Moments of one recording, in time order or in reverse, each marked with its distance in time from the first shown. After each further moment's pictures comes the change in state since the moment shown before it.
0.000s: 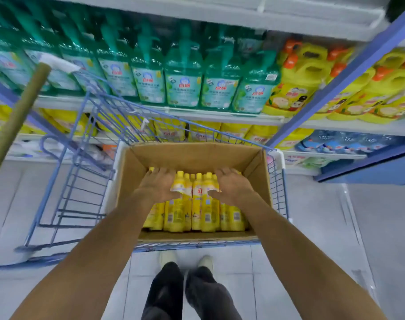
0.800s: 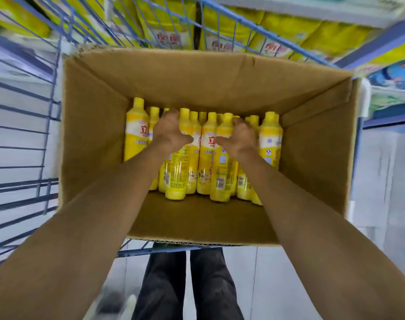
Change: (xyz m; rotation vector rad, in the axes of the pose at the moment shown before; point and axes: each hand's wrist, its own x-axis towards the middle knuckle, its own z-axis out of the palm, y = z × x) left_hand 0.159 -0.001 0.140 -0.622 0.110 -0.308; right_hand 0.154 0.019 0.158 0.560 0.069 0.361
